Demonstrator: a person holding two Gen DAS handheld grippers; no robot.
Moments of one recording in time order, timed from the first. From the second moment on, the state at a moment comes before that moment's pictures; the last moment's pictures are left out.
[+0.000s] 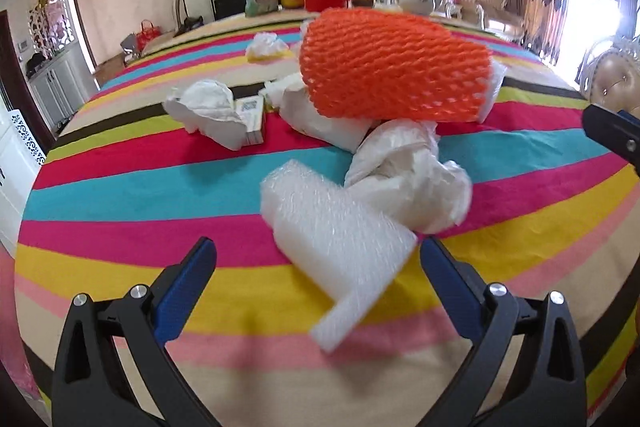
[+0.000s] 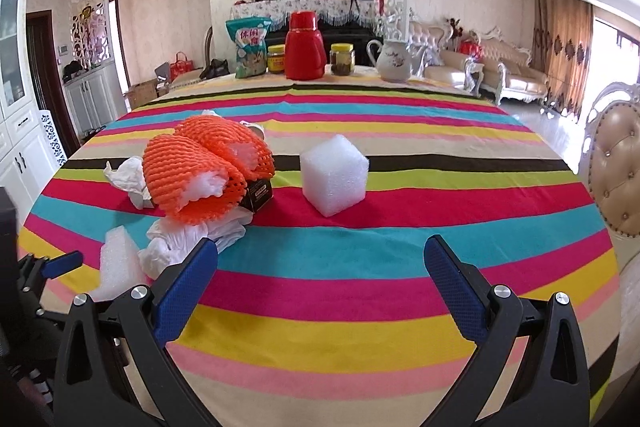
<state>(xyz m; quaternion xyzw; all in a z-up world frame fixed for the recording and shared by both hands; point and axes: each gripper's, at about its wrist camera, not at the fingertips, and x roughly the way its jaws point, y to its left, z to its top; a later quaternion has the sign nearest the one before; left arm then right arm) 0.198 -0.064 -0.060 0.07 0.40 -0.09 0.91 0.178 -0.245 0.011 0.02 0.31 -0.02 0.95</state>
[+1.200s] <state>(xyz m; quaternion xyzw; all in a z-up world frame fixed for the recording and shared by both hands) 0.138 0.104 -0.024 -0.01 0.29 -0.03 0.96 0.205 -0.109 0.022 -0.05 0.28 0.18 0.94</state>
